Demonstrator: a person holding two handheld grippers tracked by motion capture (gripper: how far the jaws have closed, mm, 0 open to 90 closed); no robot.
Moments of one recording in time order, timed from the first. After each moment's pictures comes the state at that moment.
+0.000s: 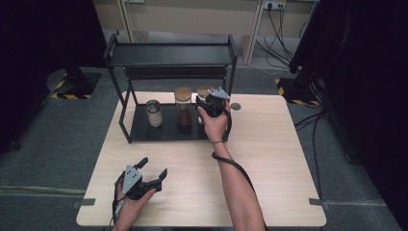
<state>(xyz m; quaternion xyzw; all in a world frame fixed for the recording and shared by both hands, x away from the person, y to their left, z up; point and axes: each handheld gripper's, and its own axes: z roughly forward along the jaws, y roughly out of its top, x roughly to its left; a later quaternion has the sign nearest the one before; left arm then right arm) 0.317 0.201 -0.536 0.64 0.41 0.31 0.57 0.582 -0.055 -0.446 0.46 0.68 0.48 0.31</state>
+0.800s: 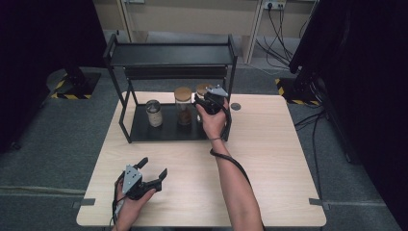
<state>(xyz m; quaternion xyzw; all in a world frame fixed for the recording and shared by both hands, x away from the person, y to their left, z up) 0.317 0.202 -0.536 0.64 0.41 0.31 0.57 0.593 -0.049 -0.445 0.46 0.68 0.48 0.31</state>
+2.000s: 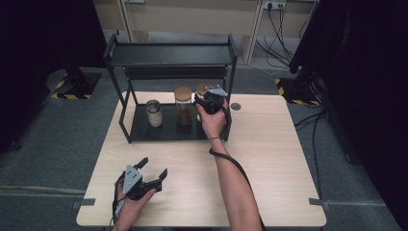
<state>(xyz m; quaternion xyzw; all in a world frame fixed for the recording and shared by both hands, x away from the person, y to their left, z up) 0.316 0.201 -0.536 0.64 0.41 0.31 0.57 0.597 -0.047 -0.448 0.46 0.68 0.48 0.31</state>
